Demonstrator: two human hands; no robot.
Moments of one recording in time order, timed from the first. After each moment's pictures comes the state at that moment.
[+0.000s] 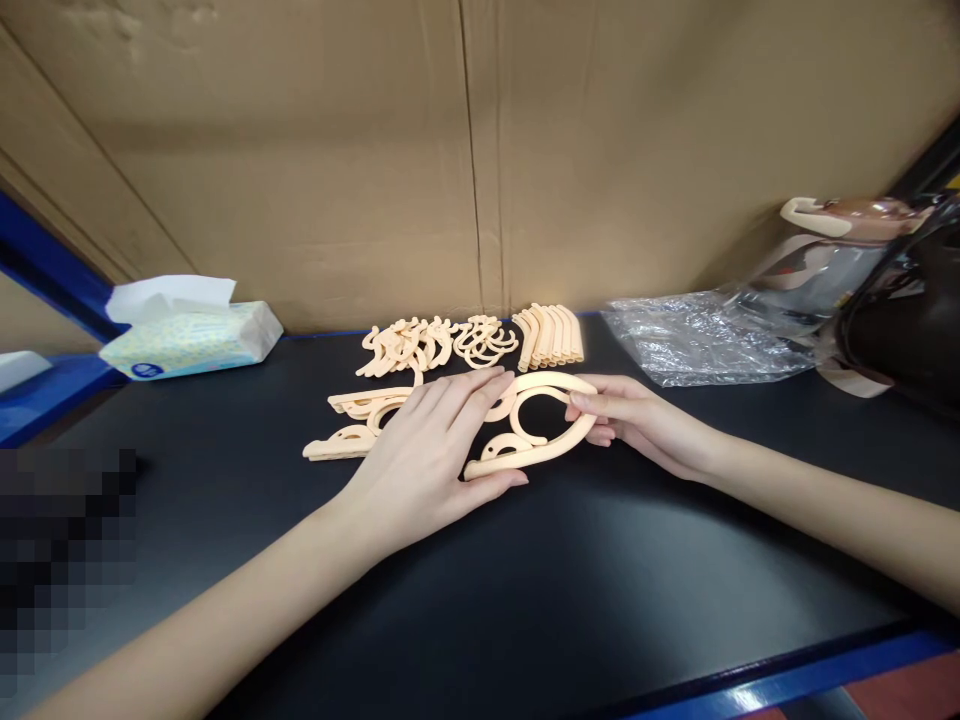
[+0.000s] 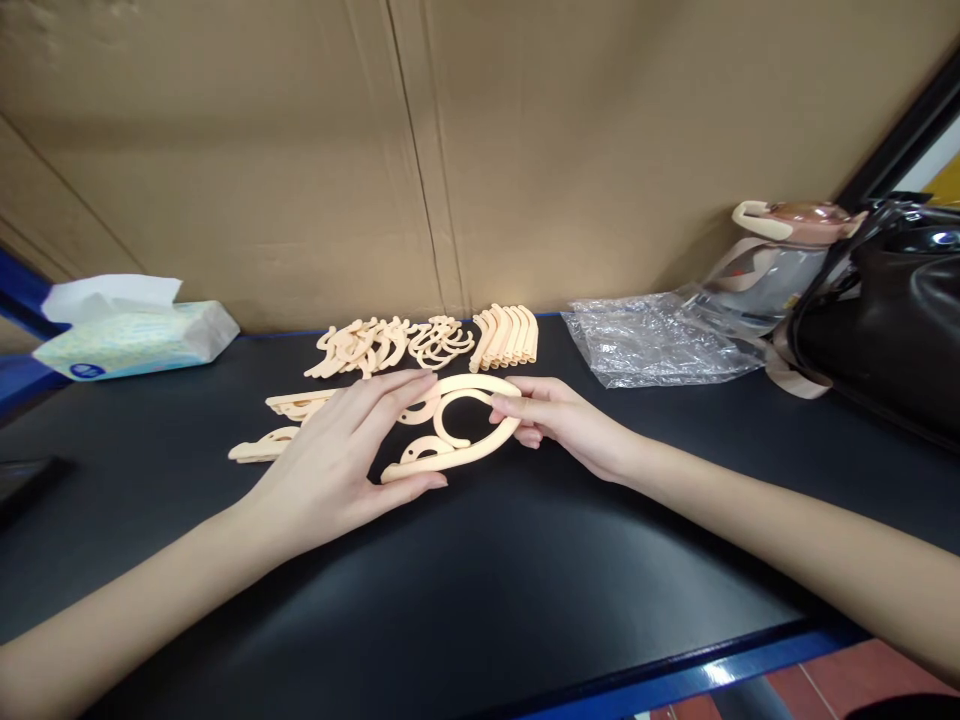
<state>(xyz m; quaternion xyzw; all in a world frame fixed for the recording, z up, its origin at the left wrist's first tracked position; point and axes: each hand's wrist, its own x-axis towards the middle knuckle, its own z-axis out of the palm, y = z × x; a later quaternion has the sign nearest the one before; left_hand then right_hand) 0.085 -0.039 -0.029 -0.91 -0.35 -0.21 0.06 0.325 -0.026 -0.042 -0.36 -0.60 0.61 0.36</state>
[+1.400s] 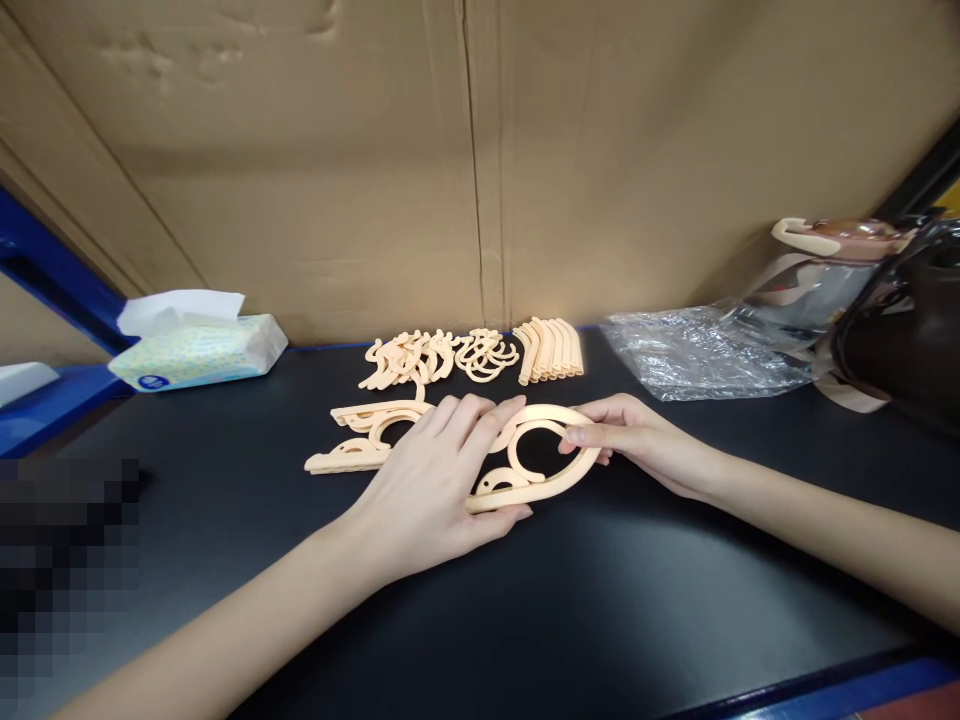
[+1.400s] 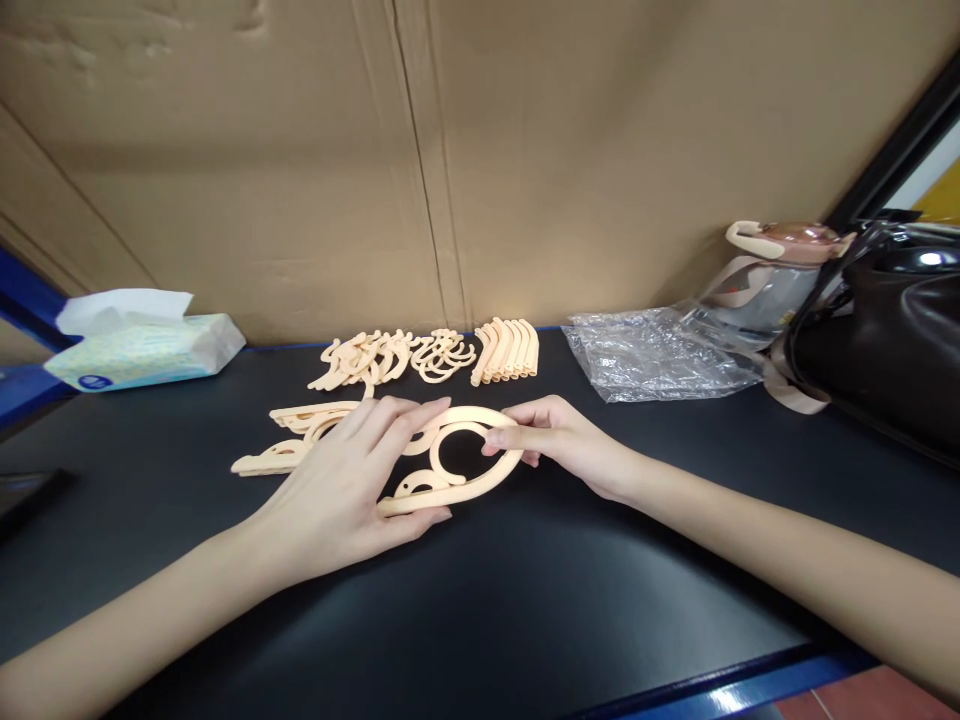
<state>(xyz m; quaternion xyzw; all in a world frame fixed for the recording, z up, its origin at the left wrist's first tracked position) 0.088 -0.045 -0.026 -0.91 -0.36 -0.18 0.05 0.324 -0.027 -0.040 -0.39 -0.65 0.57 0.33</state>
